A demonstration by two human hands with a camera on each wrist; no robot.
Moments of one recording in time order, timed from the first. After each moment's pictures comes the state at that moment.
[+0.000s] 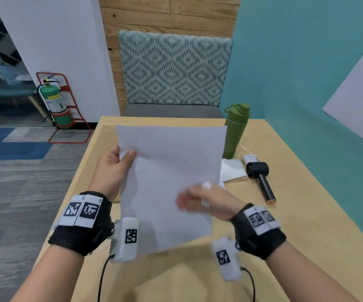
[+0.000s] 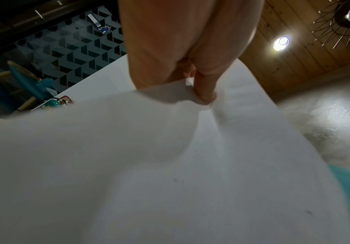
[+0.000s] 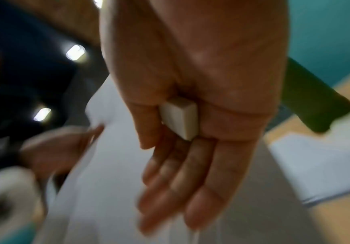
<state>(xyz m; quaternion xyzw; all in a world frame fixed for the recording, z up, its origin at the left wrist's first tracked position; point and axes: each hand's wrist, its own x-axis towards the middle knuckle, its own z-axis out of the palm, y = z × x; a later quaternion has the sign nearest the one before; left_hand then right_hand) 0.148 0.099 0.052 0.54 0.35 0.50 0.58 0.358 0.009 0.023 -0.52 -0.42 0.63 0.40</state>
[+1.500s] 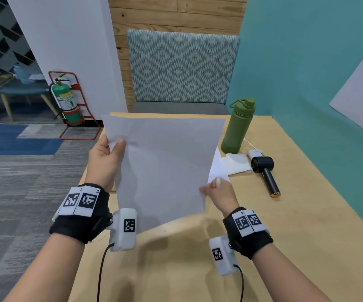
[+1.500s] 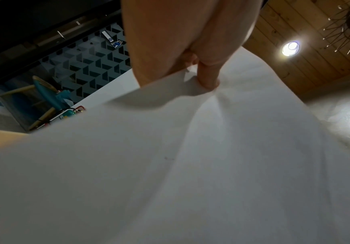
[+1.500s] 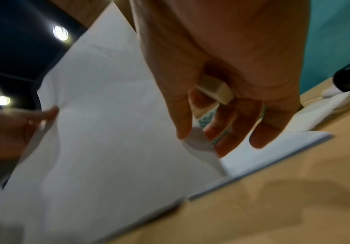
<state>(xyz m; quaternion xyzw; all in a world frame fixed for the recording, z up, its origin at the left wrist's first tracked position) 0.123 0.083 0.059 0.53 0.39 0.57 0.50 0.358 0.010 -0.024 -0.73 -0.38 0.34 0.46</state>
